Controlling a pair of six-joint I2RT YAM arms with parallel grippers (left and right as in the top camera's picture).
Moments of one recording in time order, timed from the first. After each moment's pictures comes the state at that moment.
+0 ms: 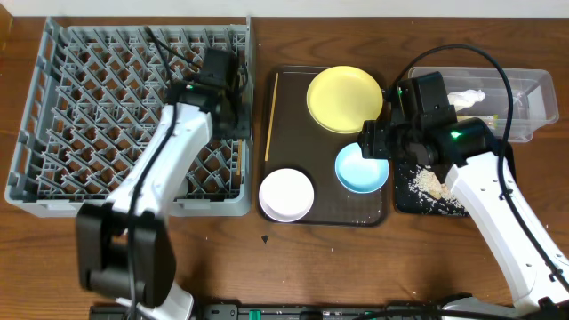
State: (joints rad) left arm -0.24 1.73 1.41 -0.88 0.03 -0.23; right arm 0.31 1.45 1.25 -0.87 -0.14 0.35
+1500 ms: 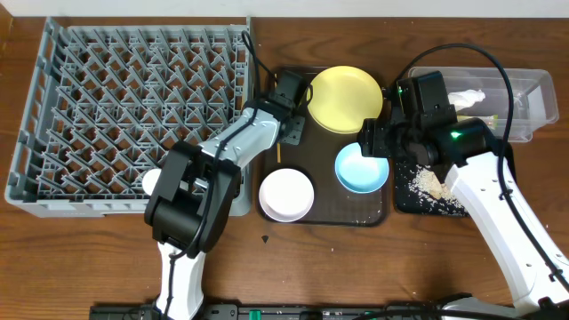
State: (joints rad) left arm -0.47 2.11 1.42 -0.49 -0.11 -0.17; right arm 0.31 1.45 1.25 -0.86 -0.14 0.36
